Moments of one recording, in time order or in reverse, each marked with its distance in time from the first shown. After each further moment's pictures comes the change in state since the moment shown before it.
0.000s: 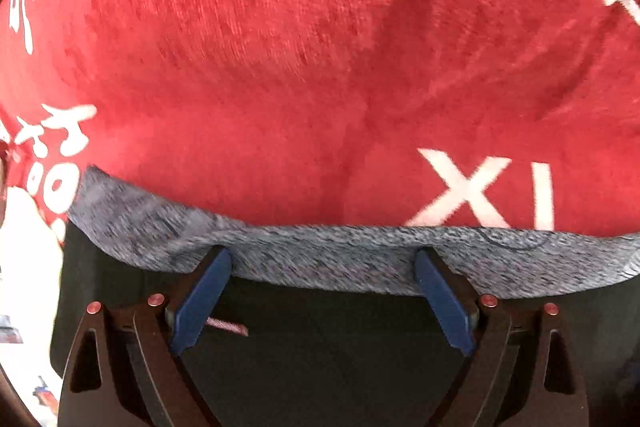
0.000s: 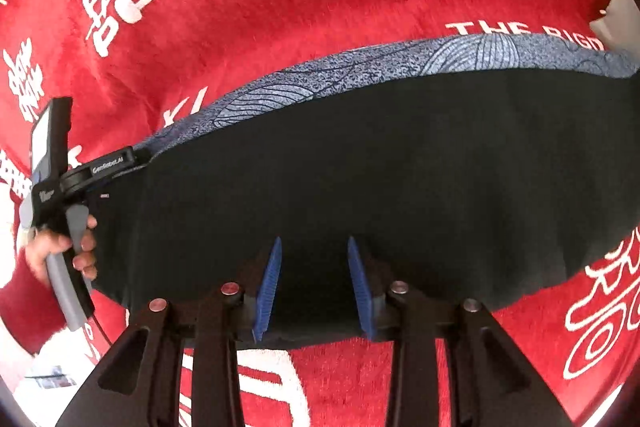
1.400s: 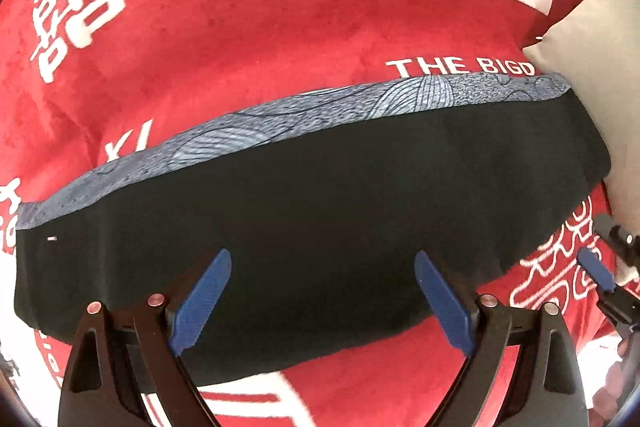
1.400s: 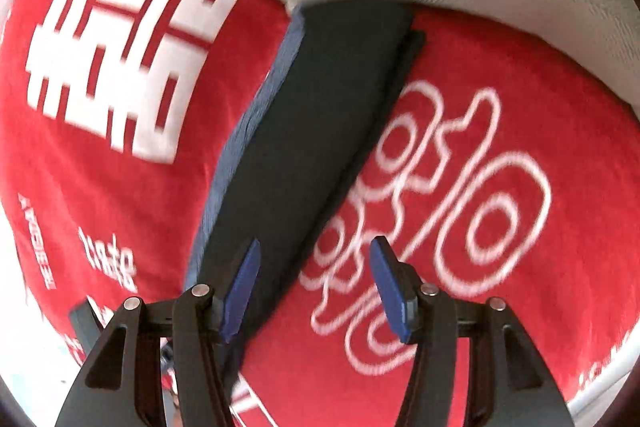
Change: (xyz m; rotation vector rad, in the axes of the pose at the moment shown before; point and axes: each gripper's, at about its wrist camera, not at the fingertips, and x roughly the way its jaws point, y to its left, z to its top) left arm -0.133 -0.250 -0.107 0.315 -0.006 -0.235; right arm -0.102 -0.257 -0.060 0.771 -0.307 0.249
